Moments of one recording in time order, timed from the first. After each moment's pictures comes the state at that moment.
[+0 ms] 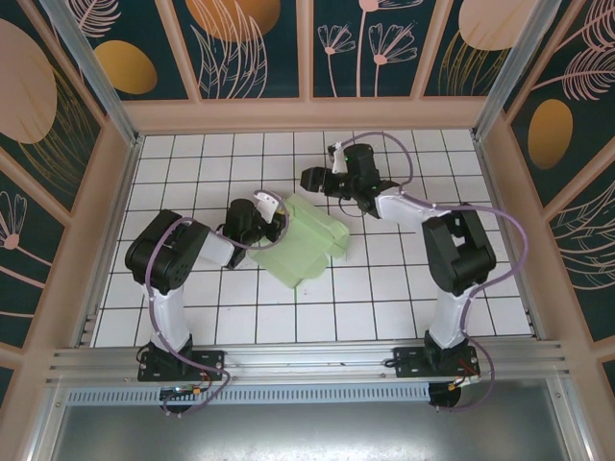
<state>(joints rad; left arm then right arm) -0.45 1.94 0.70 0.83 0.30 0.00 0.50 1.89 1.25 0.10 -0.46 0.59</state>
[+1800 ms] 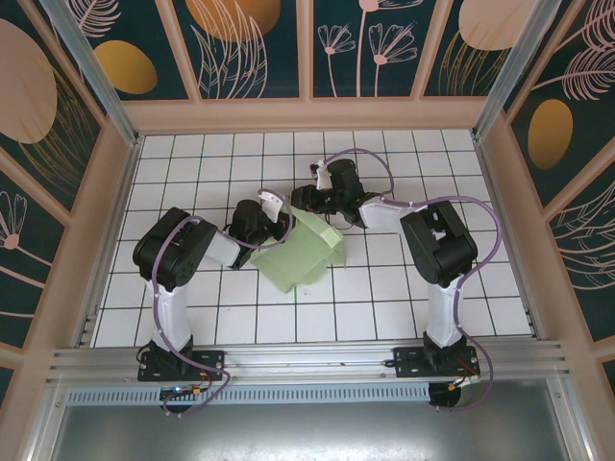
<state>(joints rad) -0.47 2.00 0.74 0.88 0.34 -0.14 0.56 1.99 1.21 0.22 -0.55 0.65</state>
